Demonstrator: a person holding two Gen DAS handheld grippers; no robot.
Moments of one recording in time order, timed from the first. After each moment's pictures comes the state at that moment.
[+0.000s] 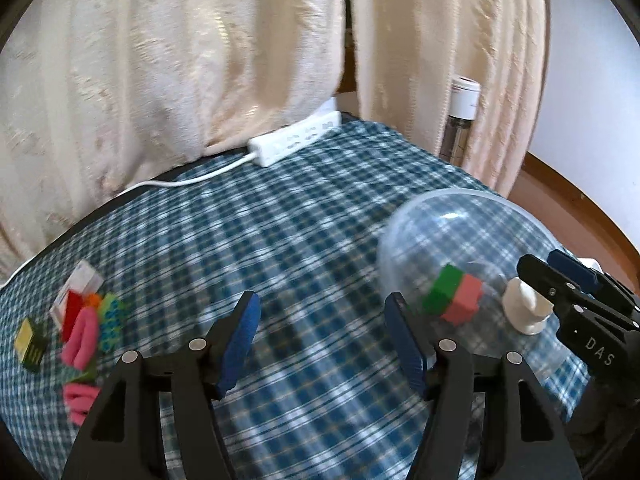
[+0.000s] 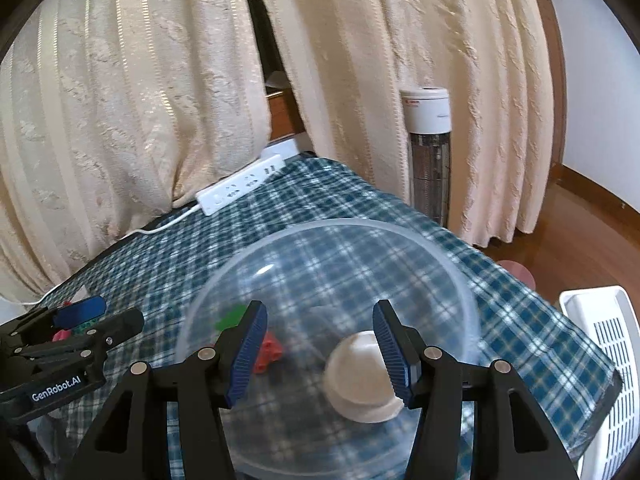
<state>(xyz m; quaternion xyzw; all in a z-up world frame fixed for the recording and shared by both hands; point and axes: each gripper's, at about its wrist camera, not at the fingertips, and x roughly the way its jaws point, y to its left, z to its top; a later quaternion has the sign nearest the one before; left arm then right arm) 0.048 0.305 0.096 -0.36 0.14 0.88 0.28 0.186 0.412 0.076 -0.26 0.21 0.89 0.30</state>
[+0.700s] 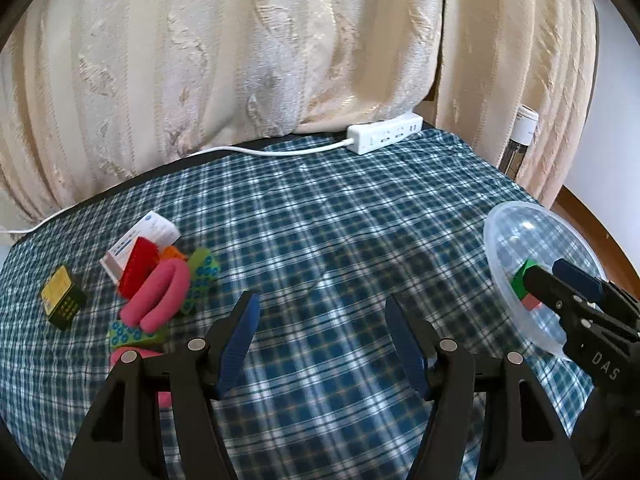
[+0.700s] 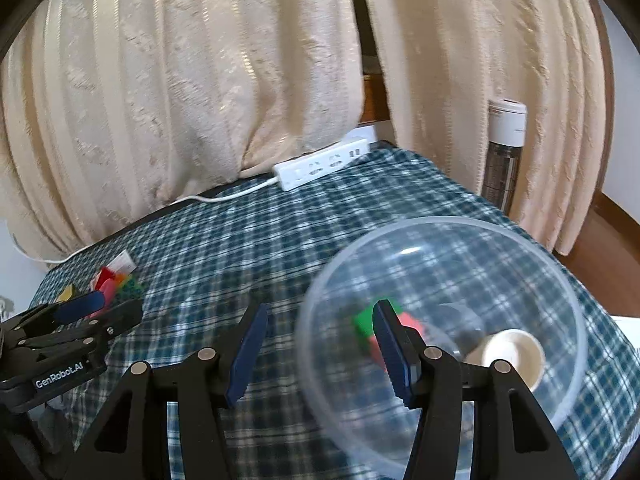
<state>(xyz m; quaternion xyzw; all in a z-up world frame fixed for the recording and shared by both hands) 0.022 0.208 0.091 -0.37 0.09 0.90 0.21 0.119 0.341 0.081 -0.29 0.17 0.91 0.23</state>
